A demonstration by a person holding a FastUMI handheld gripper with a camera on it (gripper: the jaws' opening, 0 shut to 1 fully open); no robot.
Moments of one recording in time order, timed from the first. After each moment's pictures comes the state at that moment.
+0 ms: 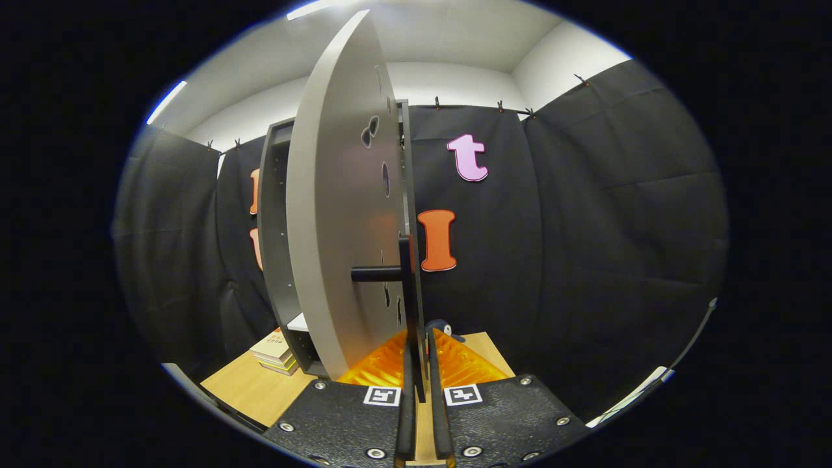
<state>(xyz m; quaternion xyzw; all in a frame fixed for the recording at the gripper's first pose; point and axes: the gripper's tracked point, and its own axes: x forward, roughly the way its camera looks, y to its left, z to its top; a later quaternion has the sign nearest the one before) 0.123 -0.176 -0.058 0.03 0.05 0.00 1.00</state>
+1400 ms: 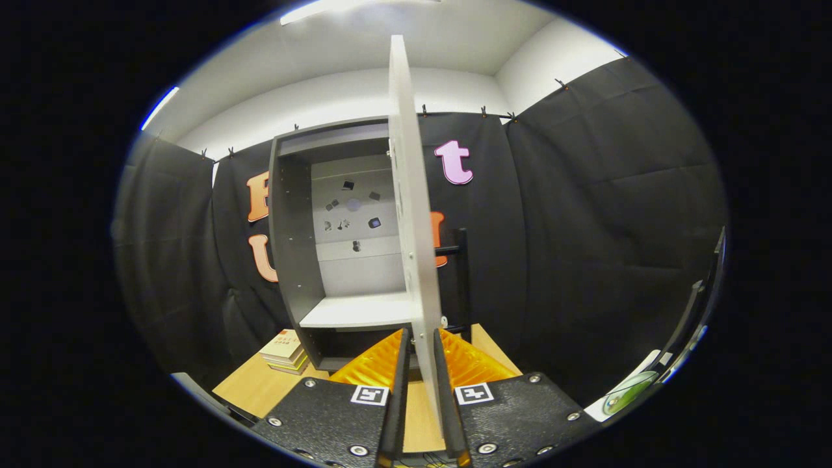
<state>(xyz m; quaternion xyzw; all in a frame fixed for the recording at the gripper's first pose) 0.059 -0.145 -0.057 0.06 0.04 -0.03 1.00</state>
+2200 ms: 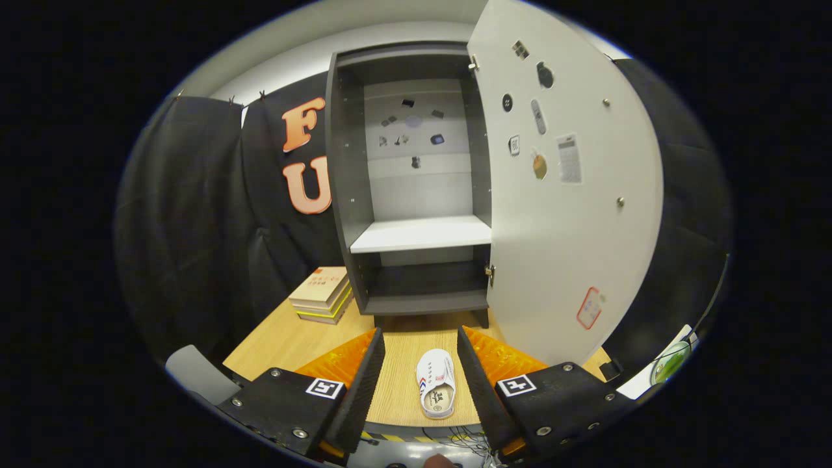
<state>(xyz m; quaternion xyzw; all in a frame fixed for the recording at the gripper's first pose) 0.085 0.010 -0.203 0.03 0.20 0.05 0.98</state>
